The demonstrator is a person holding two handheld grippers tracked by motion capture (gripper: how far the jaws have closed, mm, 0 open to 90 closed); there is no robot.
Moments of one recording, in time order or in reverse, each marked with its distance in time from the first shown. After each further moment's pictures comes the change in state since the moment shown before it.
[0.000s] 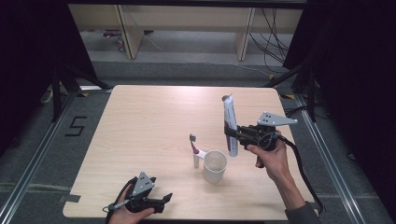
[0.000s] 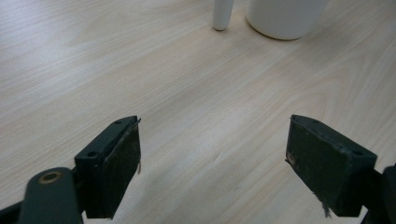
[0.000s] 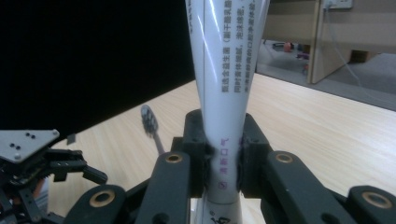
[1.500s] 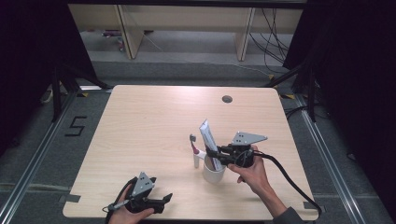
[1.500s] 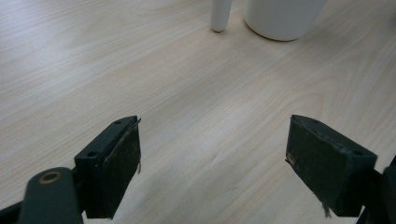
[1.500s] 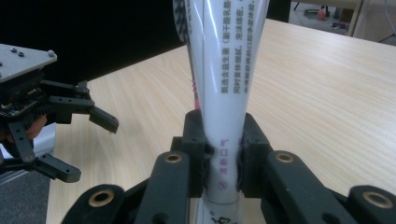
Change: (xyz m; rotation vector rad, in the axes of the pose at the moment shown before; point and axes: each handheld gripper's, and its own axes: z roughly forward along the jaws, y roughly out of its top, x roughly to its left) left arm -0.002 0.000 0.000 -0.015 0.000 -0.013; right arm 0.017 -0.059 0.047 0.135 0.059 -0.074
